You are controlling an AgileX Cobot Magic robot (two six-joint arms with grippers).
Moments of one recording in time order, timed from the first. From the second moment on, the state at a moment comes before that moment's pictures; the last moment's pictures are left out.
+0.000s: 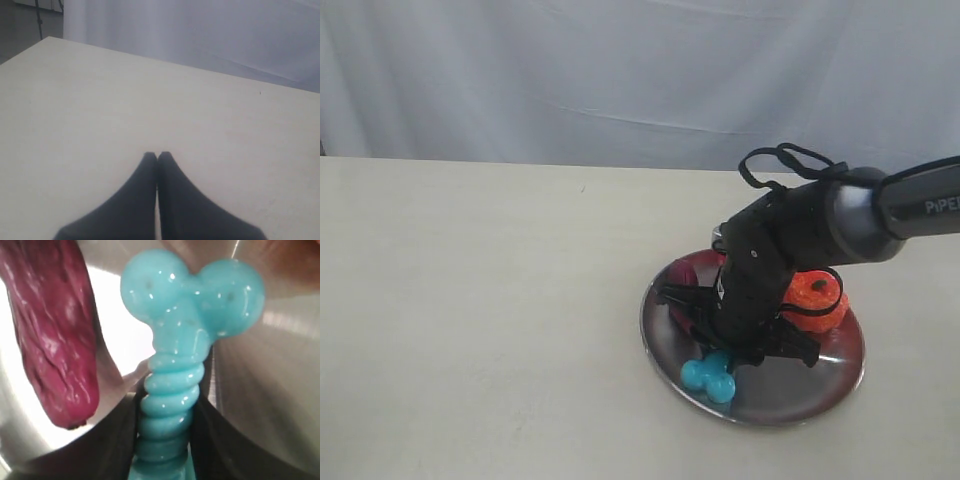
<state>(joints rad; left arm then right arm) 0.07 0.00 0.00 -0.01 0.35 -0.17 0.15 1.99 -1.14 -0.19 0.58 1.07</state>
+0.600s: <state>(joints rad) 0.07 0.00 0.00 -0.01 0.35 -0.17 0.15 1.55 -1.32 -0.33 0.98 0.74</state>
